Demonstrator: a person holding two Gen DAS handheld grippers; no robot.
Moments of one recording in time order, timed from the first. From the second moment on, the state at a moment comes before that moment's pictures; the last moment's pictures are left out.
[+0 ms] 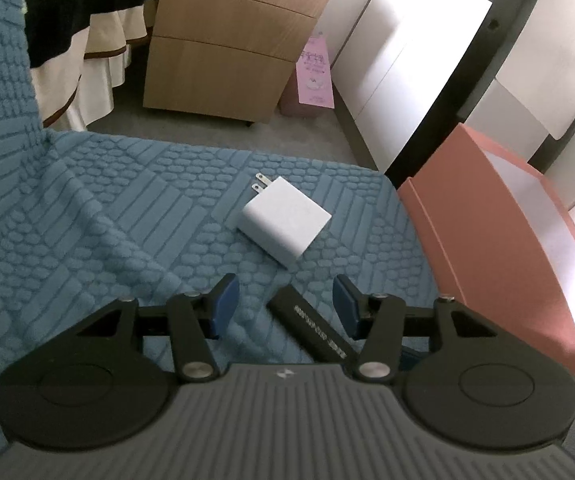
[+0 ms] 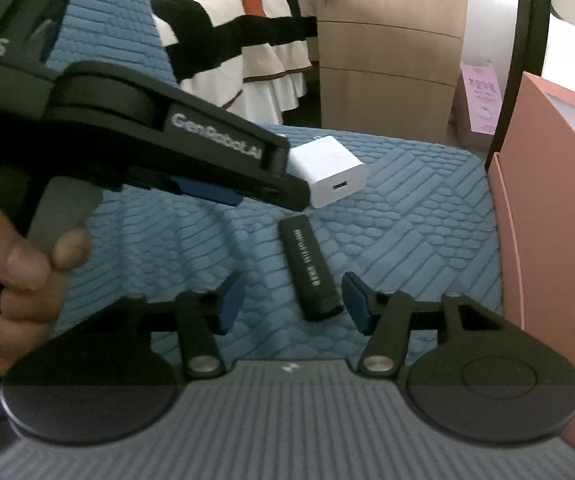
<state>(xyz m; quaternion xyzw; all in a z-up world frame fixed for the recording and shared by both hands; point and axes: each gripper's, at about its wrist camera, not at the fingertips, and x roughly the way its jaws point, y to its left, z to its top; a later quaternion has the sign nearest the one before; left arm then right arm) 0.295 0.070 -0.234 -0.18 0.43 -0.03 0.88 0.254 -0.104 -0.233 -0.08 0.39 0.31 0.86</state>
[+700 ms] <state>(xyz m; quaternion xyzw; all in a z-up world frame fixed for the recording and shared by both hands) 0.357 0.065 -0.259 -0.12 0.43 -0.03 0.89 0.267 -0.088 -0.245 -0.14 0.39 0.33 0.85</state>
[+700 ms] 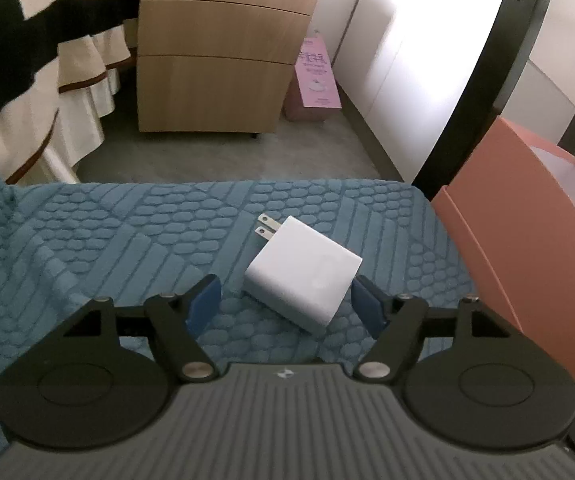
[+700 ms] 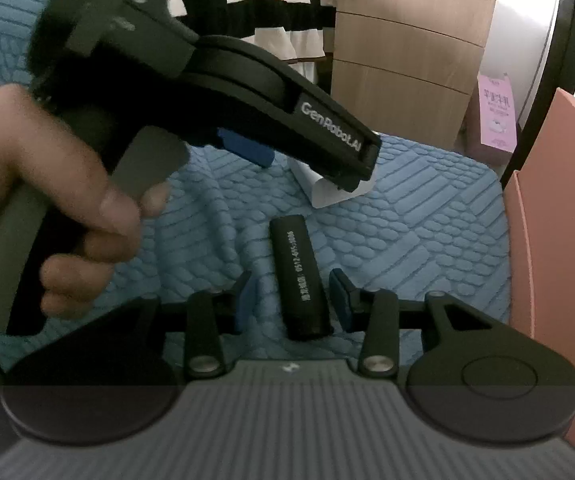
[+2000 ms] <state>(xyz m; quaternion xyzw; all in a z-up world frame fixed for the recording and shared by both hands) 0.257 0.076 -0.235 -0.20 0.43 0.06 0.88 0.233 -0.113 -0.221 -0.11 0.40 0.30 0.86</state>
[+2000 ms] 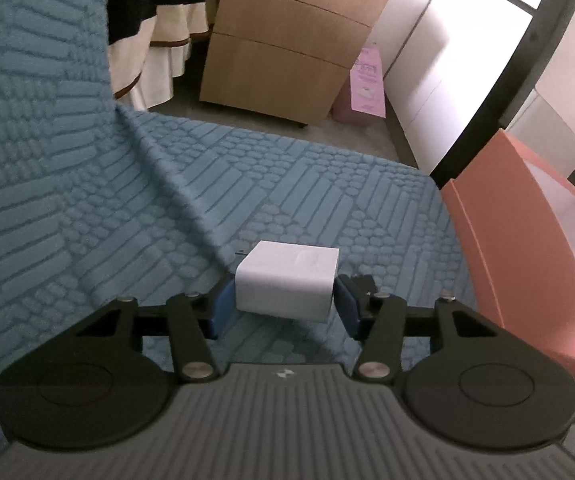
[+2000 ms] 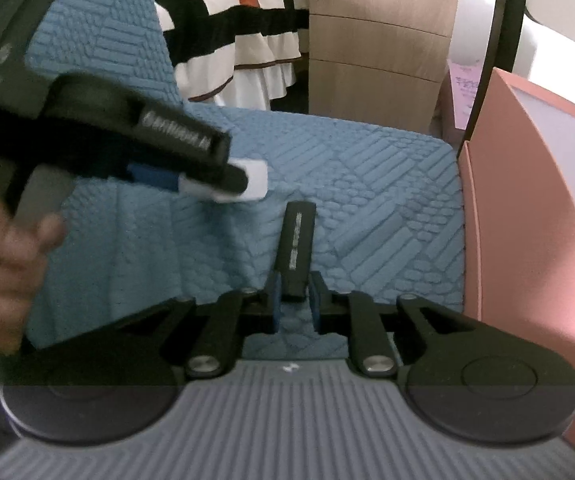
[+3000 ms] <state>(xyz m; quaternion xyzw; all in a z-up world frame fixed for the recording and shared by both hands) 0.192 0.066 -0.244 -0.23 0.45 0.08 0.86 0.235 -0.109 -0.234 -0.13 0.39 0.28 0.87</state>
